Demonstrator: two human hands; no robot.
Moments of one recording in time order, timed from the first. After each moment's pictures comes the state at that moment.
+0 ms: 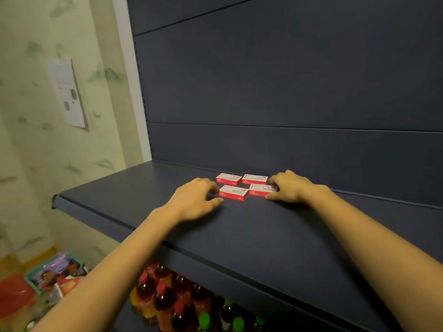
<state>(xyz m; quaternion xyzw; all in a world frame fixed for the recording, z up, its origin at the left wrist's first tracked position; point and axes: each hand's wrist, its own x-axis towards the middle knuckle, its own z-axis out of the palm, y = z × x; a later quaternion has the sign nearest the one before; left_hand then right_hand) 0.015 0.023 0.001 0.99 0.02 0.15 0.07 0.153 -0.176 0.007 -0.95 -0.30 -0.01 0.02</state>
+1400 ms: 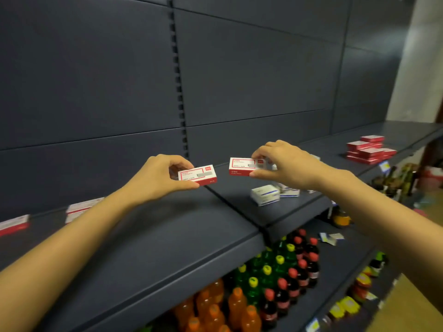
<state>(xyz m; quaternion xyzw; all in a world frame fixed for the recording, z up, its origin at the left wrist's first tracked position) 0.044 -0.243 0.053 0.82 -0.48 0.09 0.31 -0.103 -0.470 0.063 -0.97 0.06 -0.22 0.01</state>
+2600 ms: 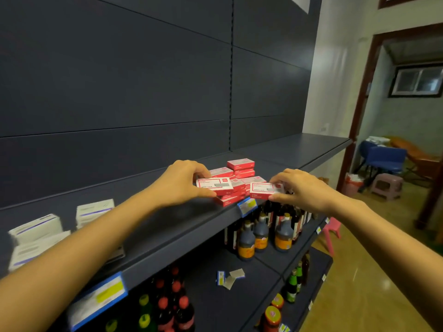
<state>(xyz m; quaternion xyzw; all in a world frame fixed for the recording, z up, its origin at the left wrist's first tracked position) -0.064 -0.789 0.037 0.76 -0.59 0.06 0.26 -0.262 -0.976 0.025 -0.96 0.21 -0.16 0.01</state>
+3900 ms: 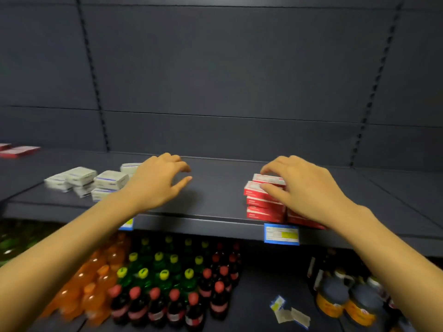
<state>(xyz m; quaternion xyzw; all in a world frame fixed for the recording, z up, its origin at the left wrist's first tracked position) -0.128 -0.772 0.026 0.94 -0.20 0.28 0.00 -0.157 -1.047 0.038 -0.93 -0.22 -0.30 0.01</state>
